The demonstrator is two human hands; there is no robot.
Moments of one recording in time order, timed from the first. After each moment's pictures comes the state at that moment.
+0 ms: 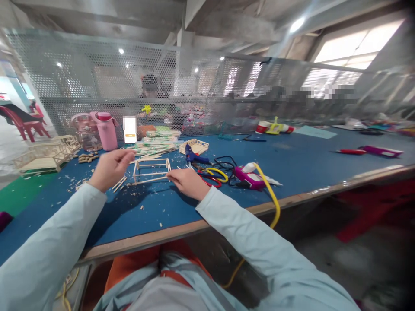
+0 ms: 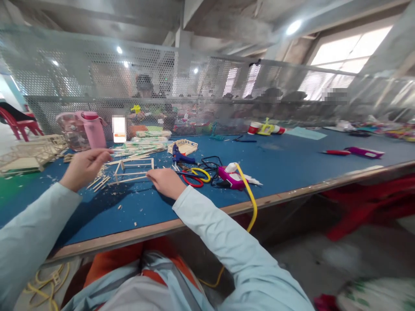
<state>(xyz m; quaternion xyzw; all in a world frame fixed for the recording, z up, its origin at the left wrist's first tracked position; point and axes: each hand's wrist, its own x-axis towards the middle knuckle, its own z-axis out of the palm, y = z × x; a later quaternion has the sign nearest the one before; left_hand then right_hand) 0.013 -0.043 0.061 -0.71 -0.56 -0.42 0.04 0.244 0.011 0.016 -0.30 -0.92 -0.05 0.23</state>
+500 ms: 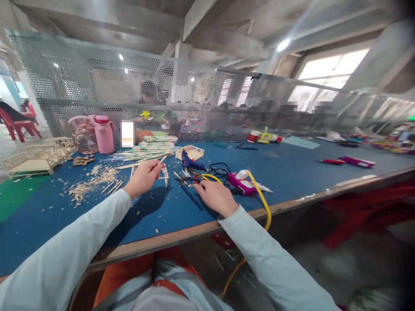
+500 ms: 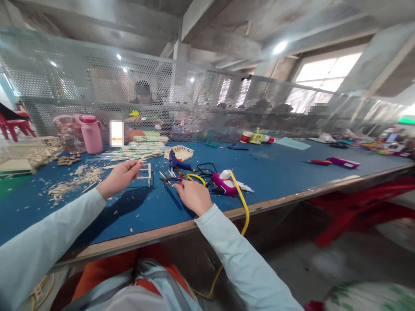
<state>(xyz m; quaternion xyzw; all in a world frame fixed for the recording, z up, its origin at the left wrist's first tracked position) 0.079 -0.015 0.040 -0.73 -0.50 -0.42 -0.20 0.308 -0.020 0.026 -0.64 -0.76 -0.07 0.09</state>
